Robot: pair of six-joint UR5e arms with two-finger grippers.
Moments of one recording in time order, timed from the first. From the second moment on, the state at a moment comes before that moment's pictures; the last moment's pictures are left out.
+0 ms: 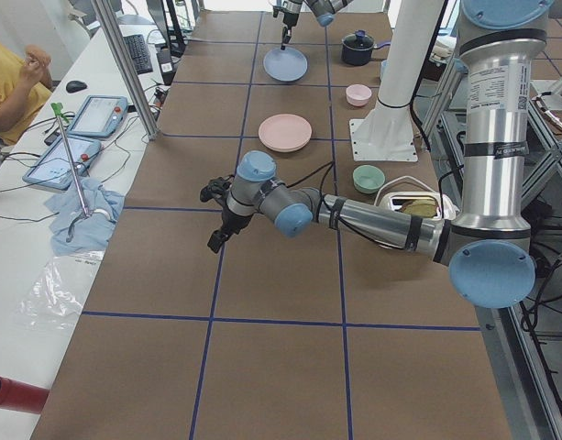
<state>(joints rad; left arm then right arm) -1.26 -1.52 -1.76 -2.07 -2.04 -0.13 1.02 -1.77 1.68 -0.54 2.14 0.79</state>
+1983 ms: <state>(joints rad) -1.52 -1.50 -1.72 -1.64 -2.33 -0.12 0.48 -1.14 1.81 -1.21 1.77 1.21</state>
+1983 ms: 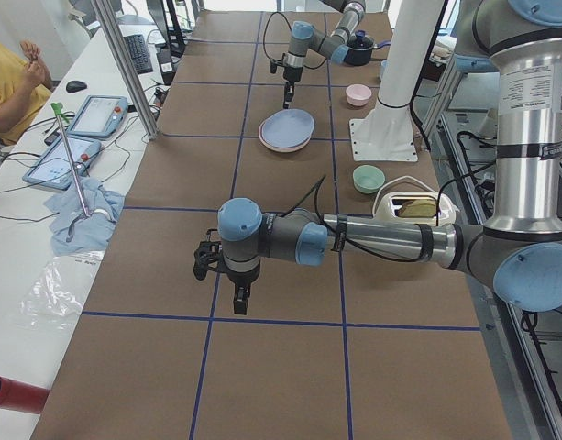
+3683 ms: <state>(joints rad) -1.59 -1.45 -1.74 -1.54 -2.31 0.26 1.29 -1.53 1.86 -1.55 2.26 0.09</state>
